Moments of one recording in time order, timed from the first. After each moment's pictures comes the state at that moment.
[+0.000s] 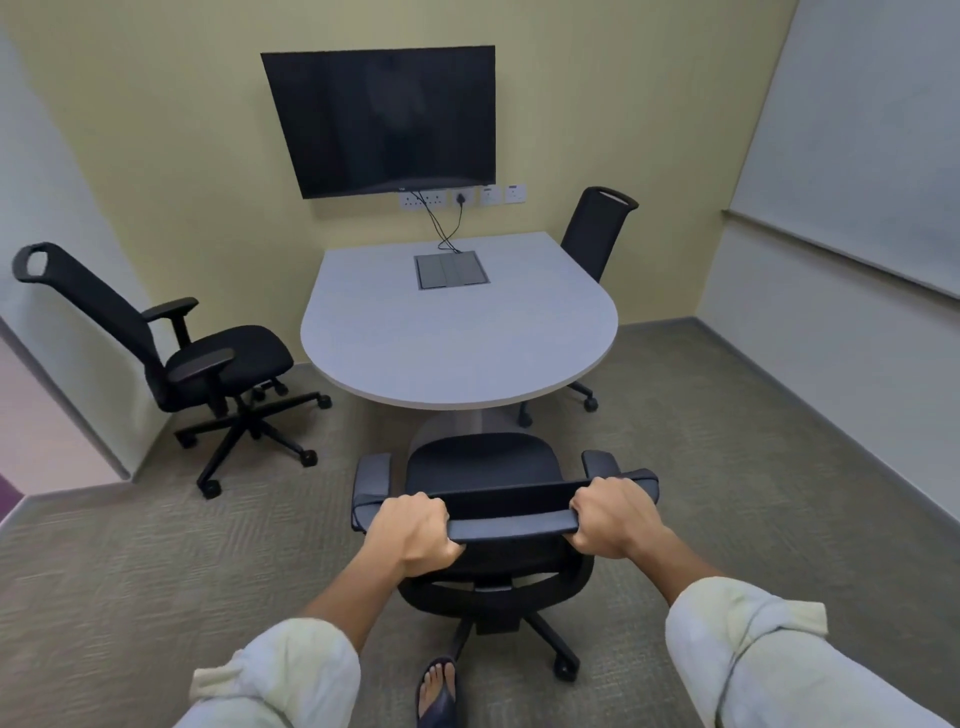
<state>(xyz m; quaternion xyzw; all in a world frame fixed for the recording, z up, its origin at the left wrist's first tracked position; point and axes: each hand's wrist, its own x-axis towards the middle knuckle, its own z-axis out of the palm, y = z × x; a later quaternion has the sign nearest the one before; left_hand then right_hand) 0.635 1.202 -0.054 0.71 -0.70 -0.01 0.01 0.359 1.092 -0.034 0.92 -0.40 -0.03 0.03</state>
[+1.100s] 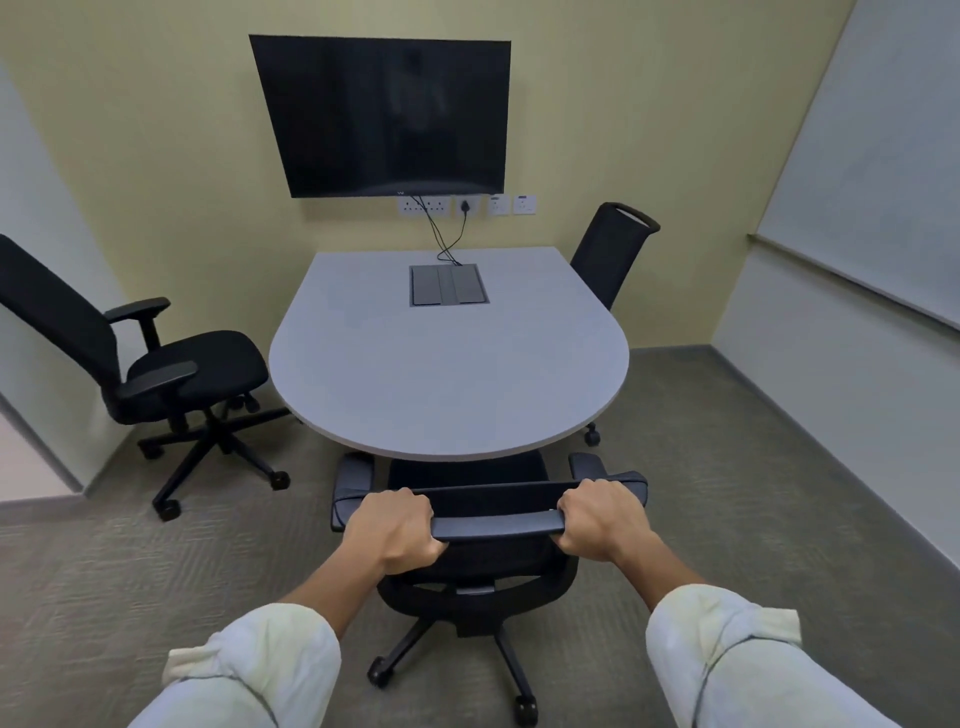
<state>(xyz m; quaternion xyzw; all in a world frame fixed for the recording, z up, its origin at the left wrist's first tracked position) 0.667 1.015 -0.052 0.73 -0.68 -0.01 0.01 0.398 0.894 -0.032 0.92 -0.39 -0.05 0.02</state>
